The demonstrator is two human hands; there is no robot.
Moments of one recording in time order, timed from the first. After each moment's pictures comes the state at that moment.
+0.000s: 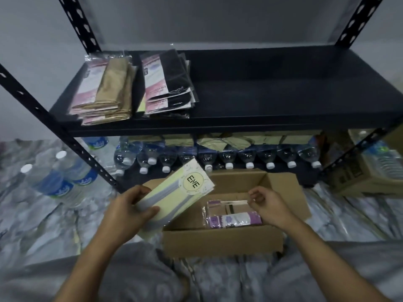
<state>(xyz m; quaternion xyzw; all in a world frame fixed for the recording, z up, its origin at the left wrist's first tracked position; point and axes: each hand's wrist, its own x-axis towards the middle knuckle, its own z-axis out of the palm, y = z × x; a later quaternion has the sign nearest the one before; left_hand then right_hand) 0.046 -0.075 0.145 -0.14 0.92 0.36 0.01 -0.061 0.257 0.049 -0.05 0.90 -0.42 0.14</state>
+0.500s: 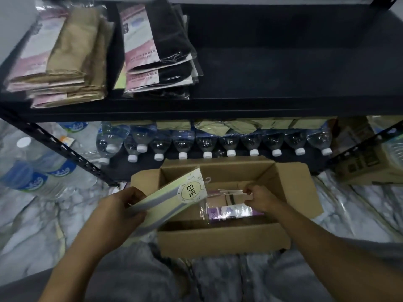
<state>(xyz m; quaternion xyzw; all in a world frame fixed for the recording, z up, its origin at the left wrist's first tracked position) 0.017 -0.100 0.109 -0.14 0.93 0.31 0.13 -0.123 0.245 -0.054 -0.05 0.93 -0.21 0.30</state>
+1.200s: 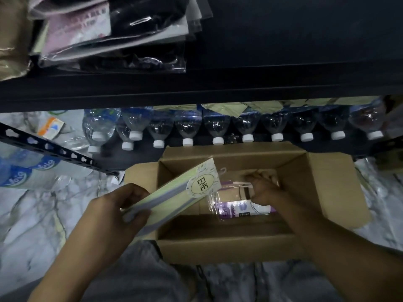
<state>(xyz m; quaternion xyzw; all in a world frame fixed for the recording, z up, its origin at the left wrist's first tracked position) -0.022 -0.088 0.092 -0.17 0.92 0.32 0.13 -0.164 0.225 -0.148 -0.12 0.91 -0.06 0.40</state>
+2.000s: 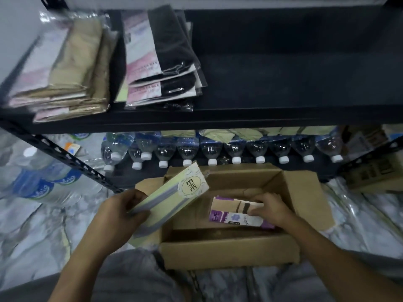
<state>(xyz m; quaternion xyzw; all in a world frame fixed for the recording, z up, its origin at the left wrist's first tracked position) -0.004 -0.106 0.101 -0.18 0.92 0.34 0.09 -0.122 0.251 -0.045 -0.03 0.91 -0.26 0.31</state>
